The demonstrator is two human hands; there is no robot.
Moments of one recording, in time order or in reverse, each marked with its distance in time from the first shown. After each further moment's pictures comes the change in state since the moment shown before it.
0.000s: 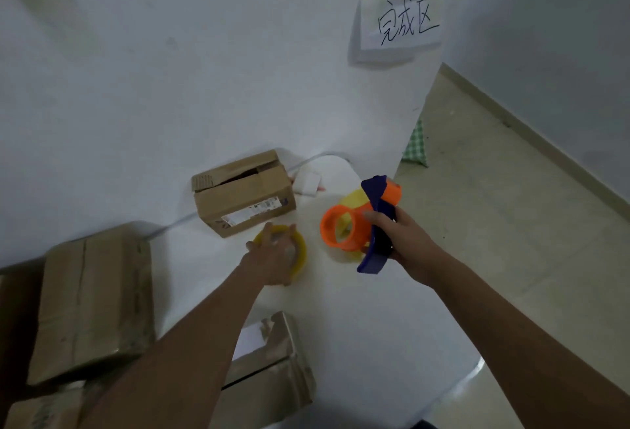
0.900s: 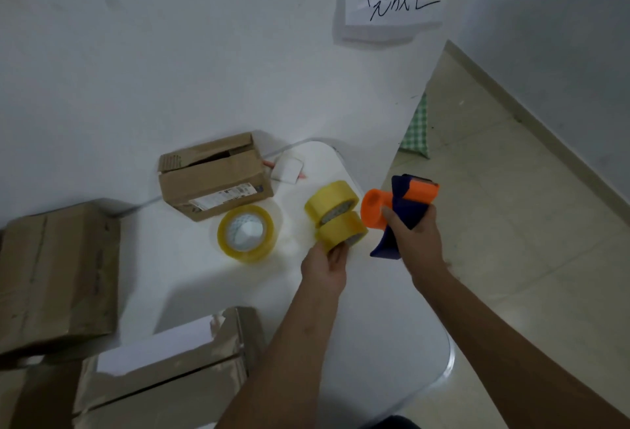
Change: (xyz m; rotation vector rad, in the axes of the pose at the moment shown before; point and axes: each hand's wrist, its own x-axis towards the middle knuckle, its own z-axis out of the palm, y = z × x) left_hand -0.012 0.195 0.017 -2.662 0.125 -0.471; right_hand 0.031 0.036 -0.074 -0.206 0.462 -0.201
